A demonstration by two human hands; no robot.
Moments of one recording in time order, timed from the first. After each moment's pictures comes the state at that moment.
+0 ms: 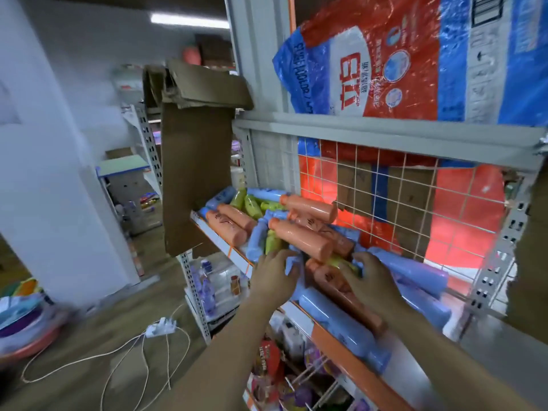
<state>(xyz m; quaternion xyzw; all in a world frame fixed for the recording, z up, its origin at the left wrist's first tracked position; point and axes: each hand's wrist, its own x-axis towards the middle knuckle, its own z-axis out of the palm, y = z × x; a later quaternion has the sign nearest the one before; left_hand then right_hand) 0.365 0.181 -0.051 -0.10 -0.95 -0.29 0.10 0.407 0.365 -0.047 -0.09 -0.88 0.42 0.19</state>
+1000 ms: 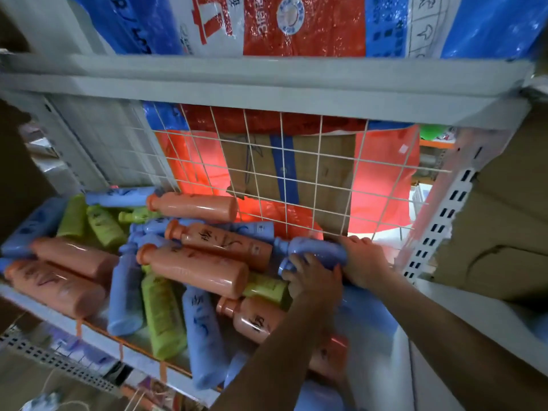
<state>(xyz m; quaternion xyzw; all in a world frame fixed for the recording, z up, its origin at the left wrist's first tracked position) 0.272 0.408 -0.095 -0.21 -0.94 -0.19 -0.19 0.301 0.524 -0.106 -0.25 -0.97 0.07 0.03</state>
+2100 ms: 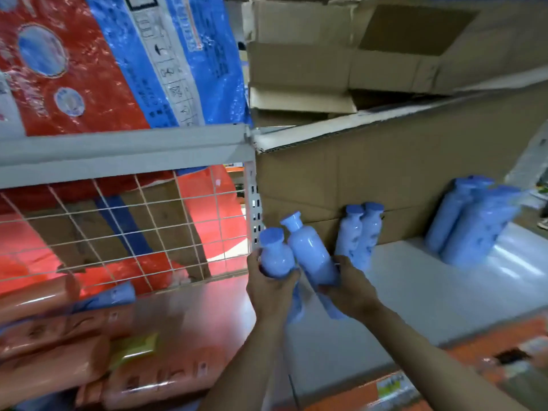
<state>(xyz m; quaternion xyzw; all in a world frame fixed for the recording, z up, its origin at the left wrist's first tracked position) 0.406 0.447 -0.069 -0.28 -0.67 -0.64 -0.25 0.544 0.506 -0.054 -0.58 -0.74 0.28 0.20</state>
